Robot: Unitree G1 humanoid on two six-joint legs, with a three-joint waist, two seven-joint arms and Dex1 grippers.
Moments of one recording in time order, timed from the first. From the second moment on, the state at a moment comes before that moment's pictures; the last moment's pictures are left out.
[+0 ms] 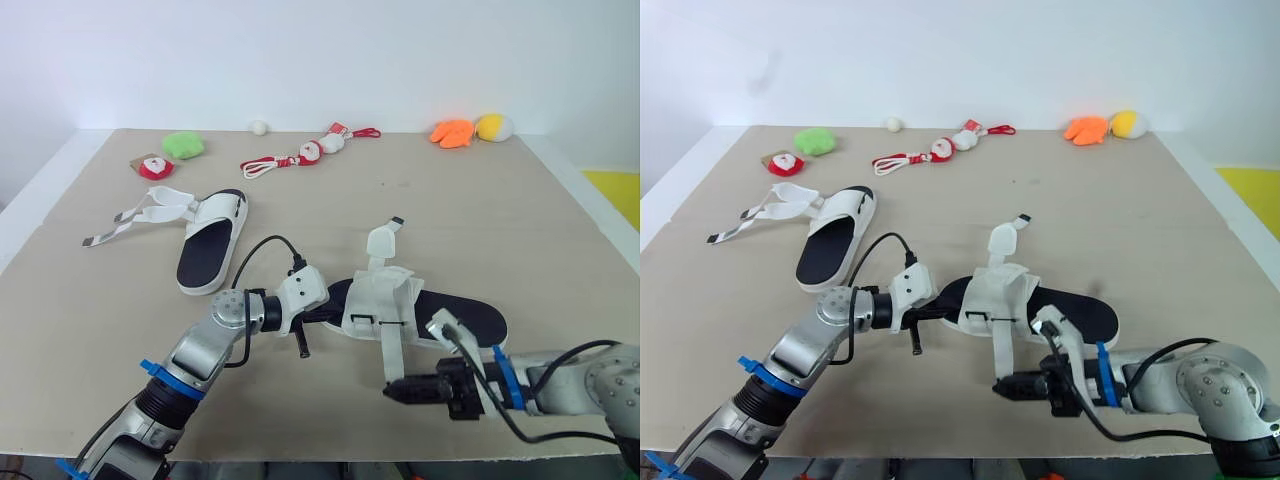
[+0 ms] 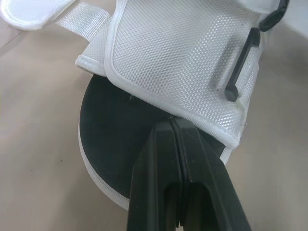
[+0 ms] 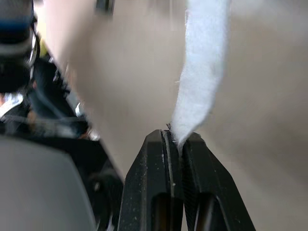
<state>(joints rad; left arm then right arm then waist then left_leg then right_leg) -0.43 0.34 -0.39 -0.07 -0.11 0.37 -0.87 -0.07 -0.89 -0.11 -0.47 1.40 1.41 0.41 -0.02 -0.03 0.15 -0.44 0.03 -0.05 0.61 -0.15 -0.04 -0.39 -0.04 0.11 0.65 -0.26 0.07</state>
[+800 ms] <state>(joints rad) -0.42 0.33 -0.40 -0.06 -0.11 0.37 -0.88 0.37 -1.16 -0.14 -0.46 0.49 0.23 1.19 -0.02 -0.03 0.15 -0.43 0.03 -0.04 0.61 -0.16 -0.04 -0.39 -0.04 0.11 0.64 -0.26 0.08</state>
